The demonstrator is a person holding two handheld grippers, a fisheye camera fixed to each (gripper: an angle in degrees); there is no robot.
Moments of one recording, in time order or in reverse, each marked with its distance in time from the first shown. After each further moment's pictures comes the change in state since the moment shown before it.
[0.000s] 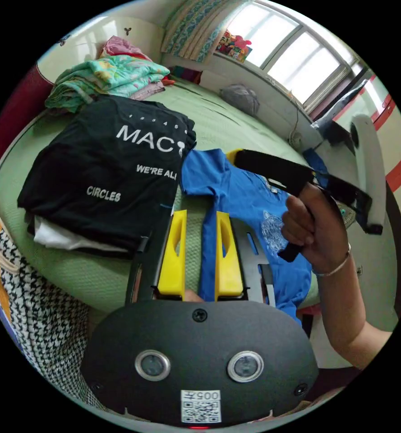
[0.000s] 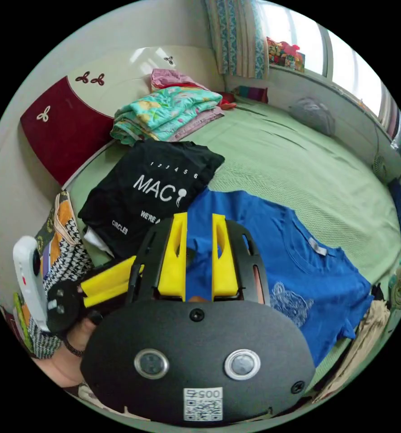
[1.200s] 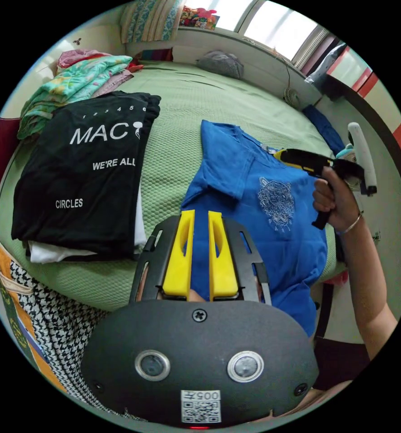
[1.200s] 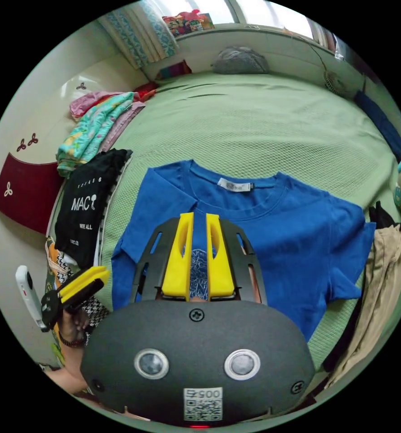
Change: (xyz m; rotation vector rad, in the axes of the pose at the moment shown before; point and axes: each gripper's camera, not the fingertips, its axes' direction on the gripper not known) left arm 0.089 -0.015 0.080 -0.148 -0.140 0.143; right arm 0.242 0.063 -0.007 -0.076 -0.006 0.375
